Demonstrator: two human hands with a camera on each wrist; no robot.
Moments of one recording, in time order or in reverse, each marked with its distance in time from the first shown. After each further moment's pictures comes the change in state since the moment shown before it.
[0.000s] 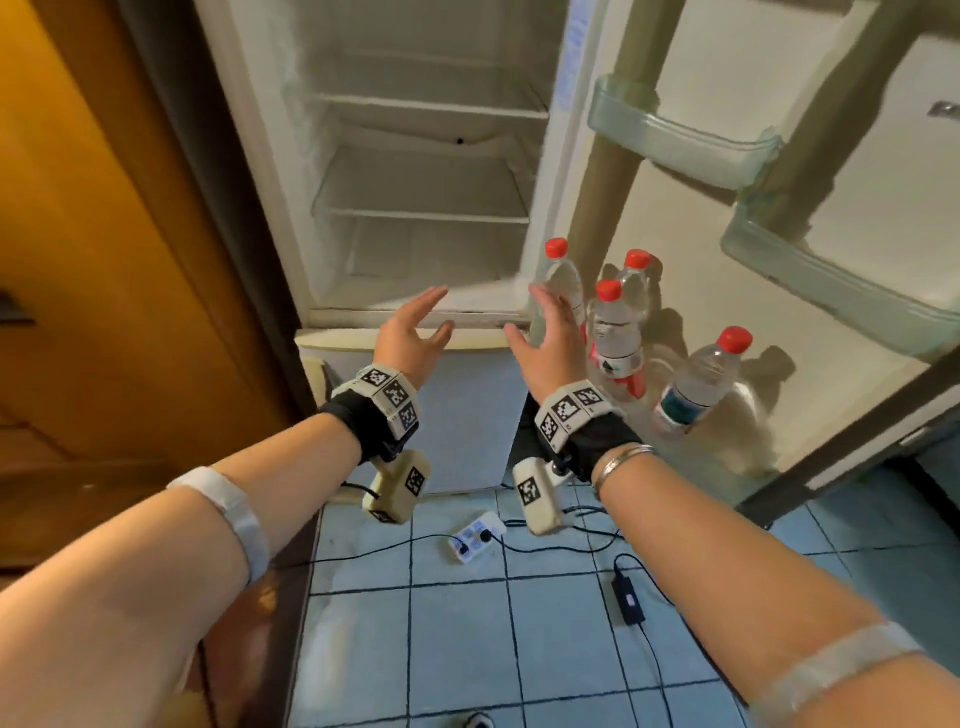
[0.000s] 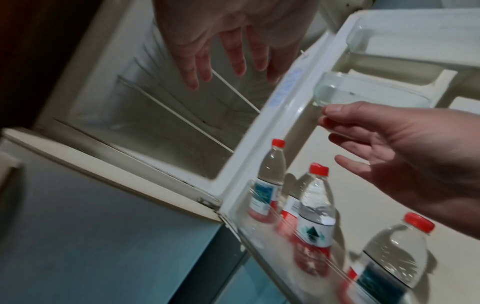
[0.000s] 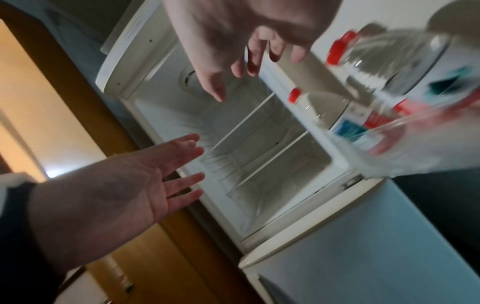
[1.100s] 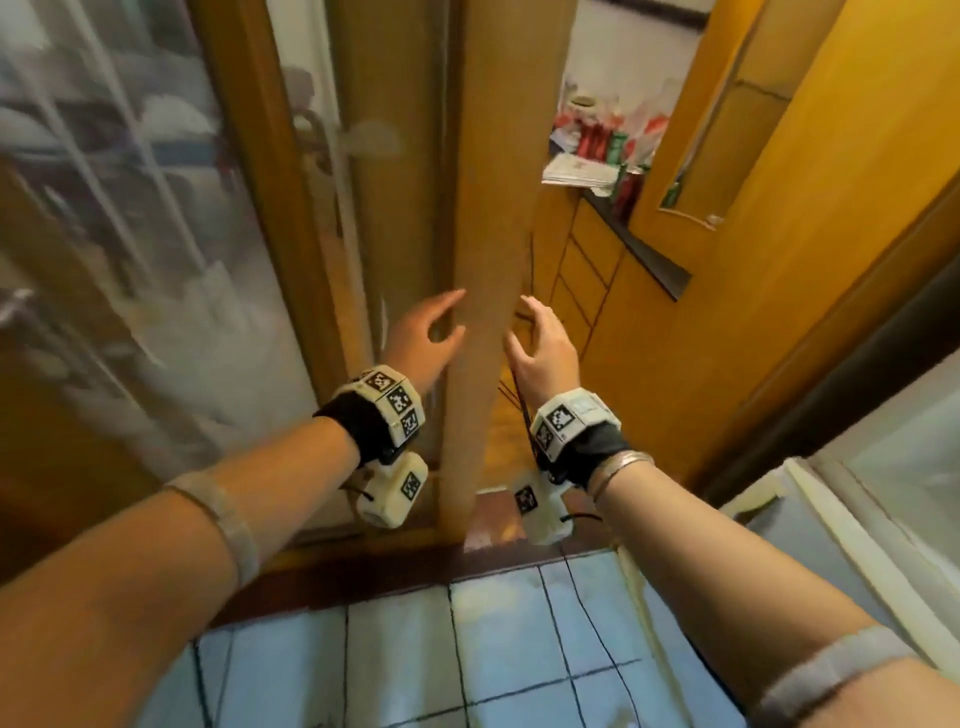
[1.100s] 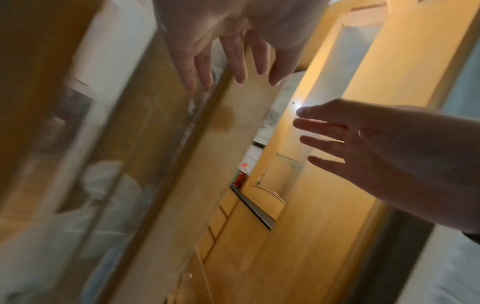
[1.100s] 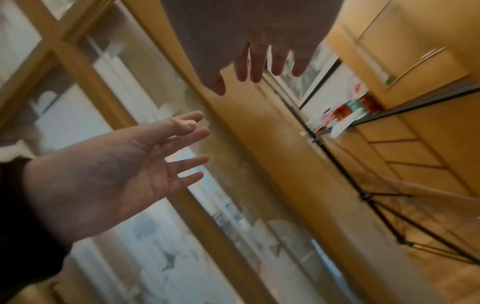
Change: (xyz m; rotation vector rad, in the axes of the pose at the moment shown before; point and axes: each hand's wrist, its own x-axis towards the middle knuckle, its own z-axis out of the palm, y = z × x) left_hand -0.326 -0.014 -0.258 0.392 1.122 -0.579; right_hand -0.215 -0.266 0.190 0.425 -1.161 -0.825
